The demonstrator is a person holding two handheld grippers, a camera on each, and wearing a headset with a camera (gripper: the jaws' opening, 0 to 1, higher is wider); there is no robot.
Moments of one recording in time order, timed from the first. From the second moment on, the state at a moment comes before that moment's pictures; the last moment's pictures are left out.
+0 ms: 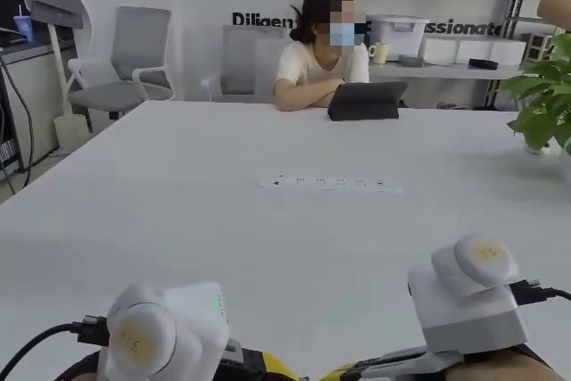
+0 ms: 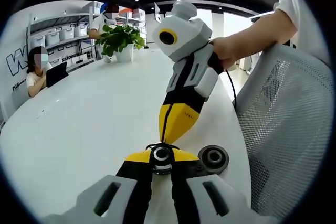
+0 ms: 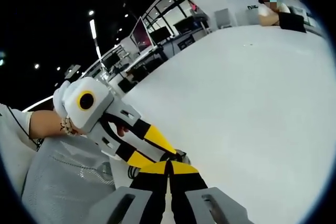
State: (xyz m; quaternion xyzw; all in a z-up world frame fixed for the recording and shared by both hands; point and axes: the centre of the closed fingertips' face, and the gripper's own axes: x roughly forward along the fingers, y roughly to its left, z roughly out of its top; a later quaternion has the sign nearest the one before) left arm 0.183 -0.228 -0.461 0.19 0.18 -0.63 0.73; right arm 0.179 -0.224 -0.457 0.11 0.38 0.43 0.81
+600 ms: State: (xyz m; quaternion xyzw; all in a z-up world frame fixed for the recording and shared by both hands) left arm 0.184 -0.228 -0.461 0.18 0.19 -0.63 0.73; right arm 0.179 -0.224 -0.454 0.10 0.37 0.44 0.81
